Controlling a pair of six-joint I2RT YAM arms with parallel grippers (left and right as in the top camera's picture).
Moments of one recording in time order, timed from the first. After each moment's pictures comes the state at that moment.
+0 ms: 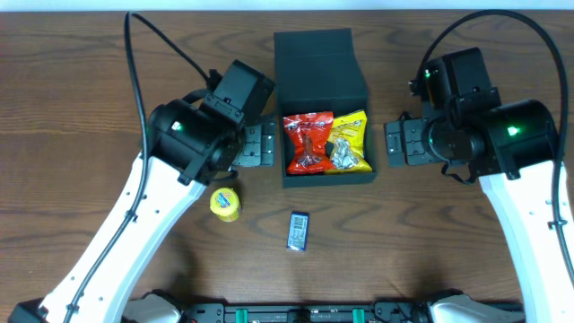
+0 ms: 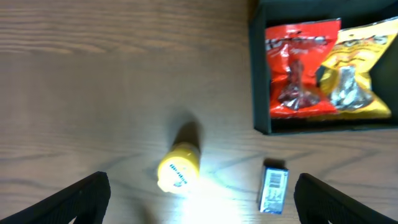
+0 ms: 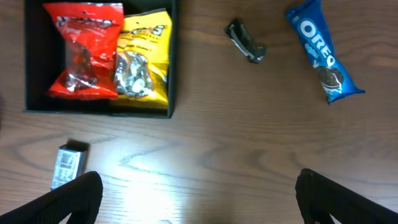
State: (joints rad) left arm -0.58 1.48 1.68 -1.41 -0.22 -0.51; right arm 0.28 1.40 1.64 -1.44 0.15 0.16
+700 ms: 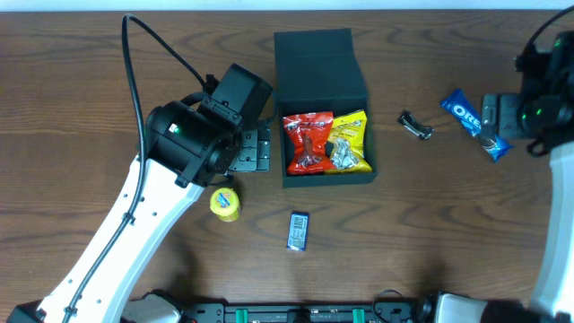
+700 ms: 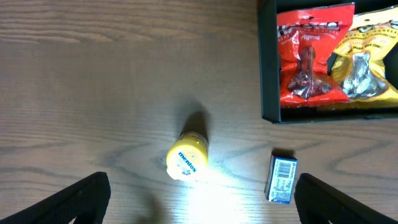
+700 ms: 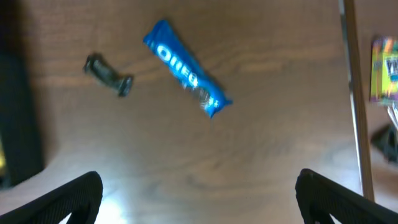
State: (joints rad) left arm -0.58 1.48 1.68 -1.45 -0.22 -0.51; right arm -0.24 1.47 1.64 -1.22 0.15 -0.21
